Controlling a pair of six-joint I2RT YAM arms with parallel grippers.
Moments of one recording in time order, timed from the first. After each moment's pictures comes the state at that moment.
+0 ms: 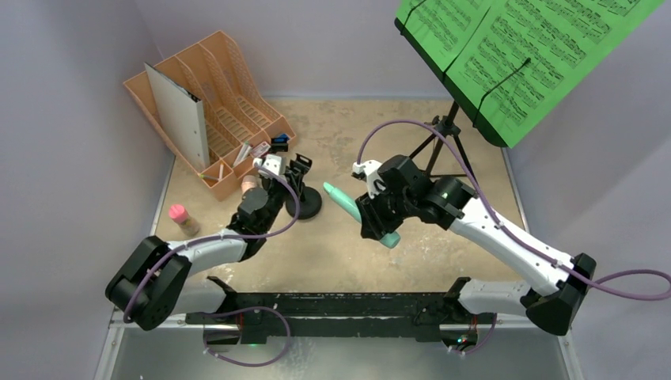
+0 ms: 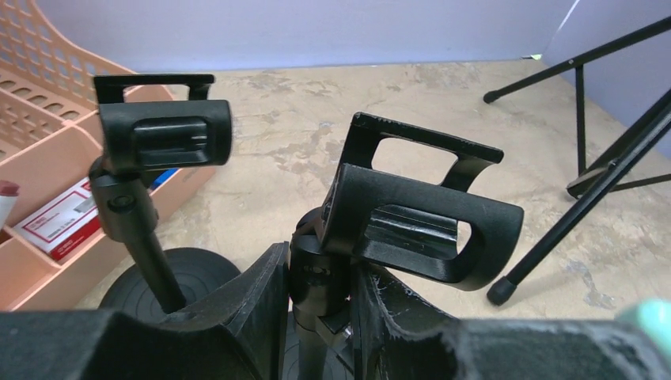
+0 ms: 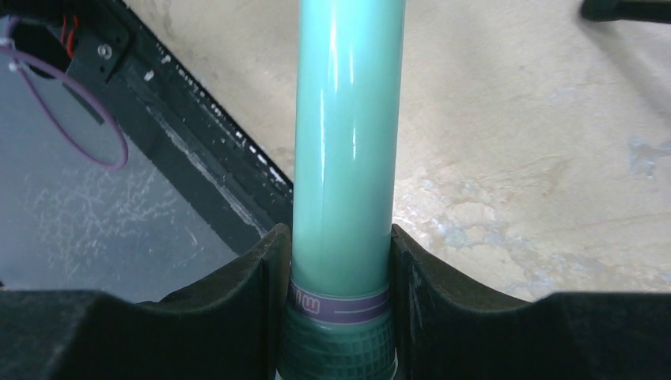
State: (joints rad) left arm -0.58 1.26 0.38 0.90 -0.24 -0.18; right arm 0.84 1.21 1.22 -0.98 -0.22 0.21
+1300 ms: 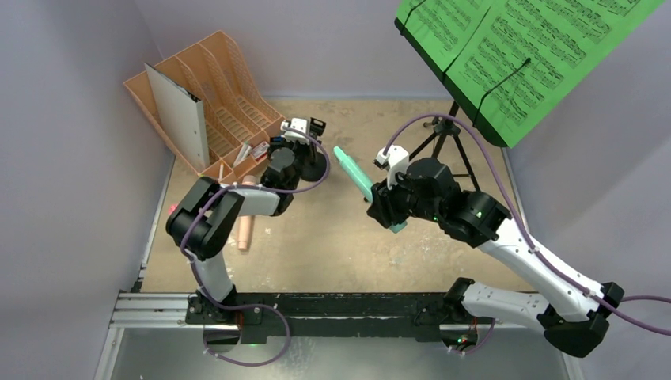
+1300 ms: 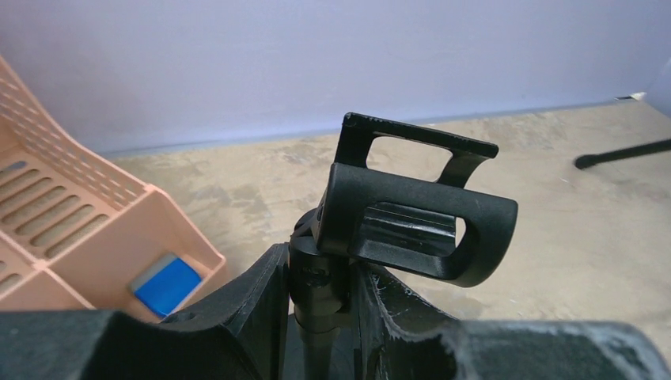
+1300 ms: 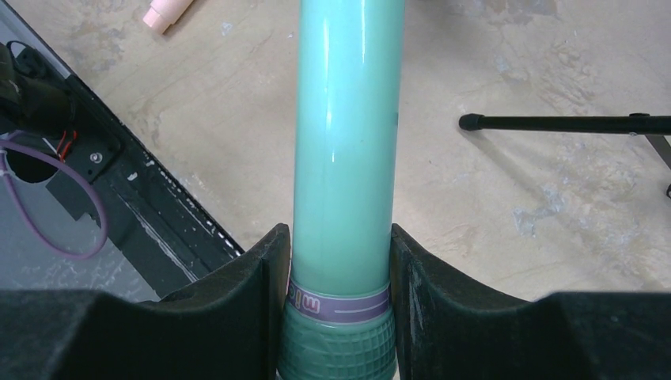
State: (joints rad) left arm -0.54 1.80 0.82 1.04 -0.29 -0.06; right arm 0.84 1.01 1.17 -0.79 -0.02 0.17
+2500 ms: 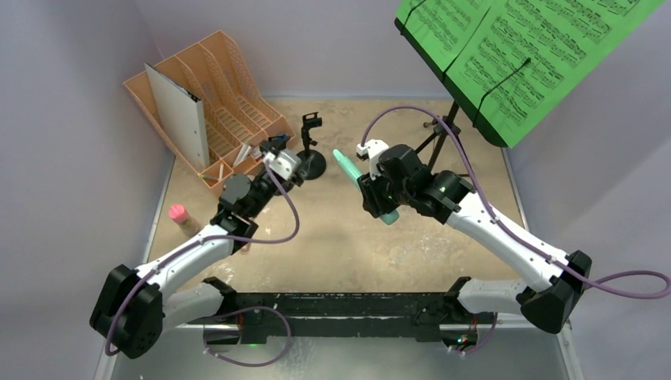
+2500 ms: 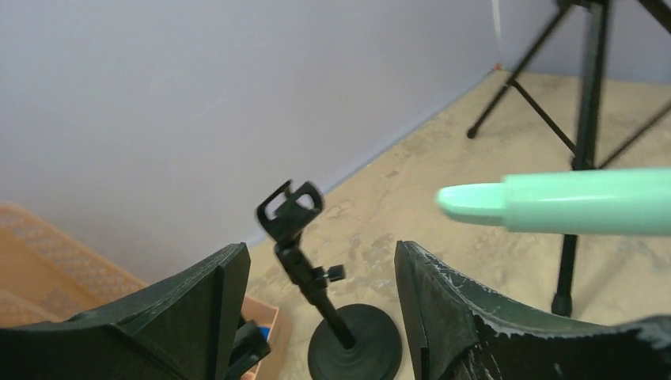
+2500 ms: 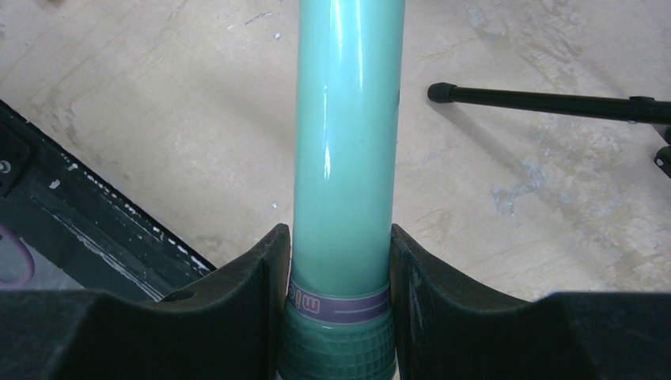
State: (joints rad) left arm -0.52 1.10 0.56 0.76 0.08 0.28; right arm 0.79 1.22 1.23 -0.82 0.03 0.15
